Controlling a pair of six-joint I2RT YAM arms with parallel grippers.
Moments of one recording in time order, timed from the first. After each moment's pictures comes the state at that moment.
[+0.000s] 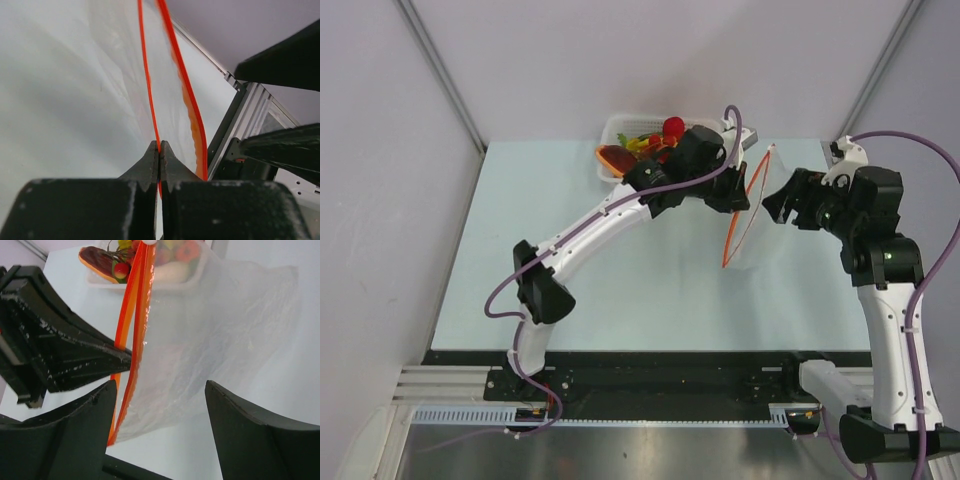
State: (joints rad) left arm -0.92 2.04 2.24 -0.69 0.27 -0.33; right arm 0.02 0.95 1.33 -0.78 -0.32 0.27
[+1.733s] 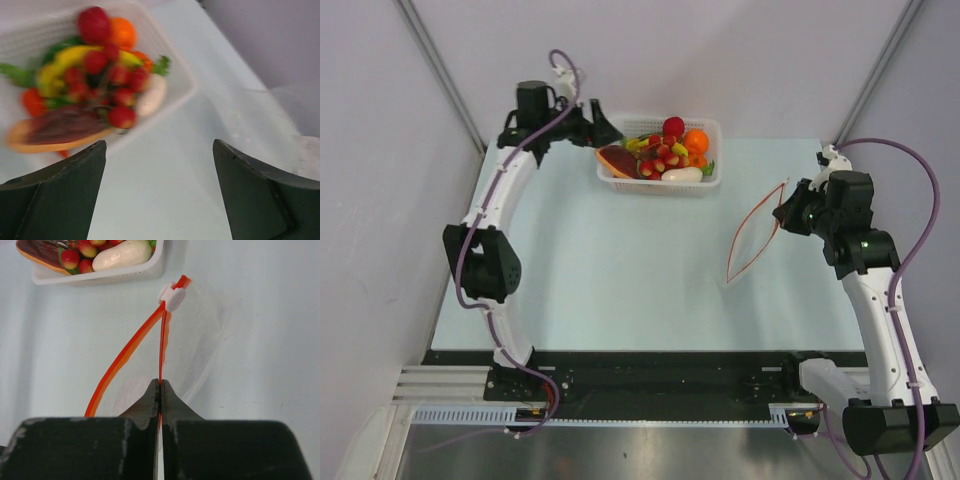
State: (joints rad) left arm -0.24 1.91 1.92 -0.43 0.69 -0.20; right arm 0.07 1.00 1.19 -0.71 -0.16 0.33
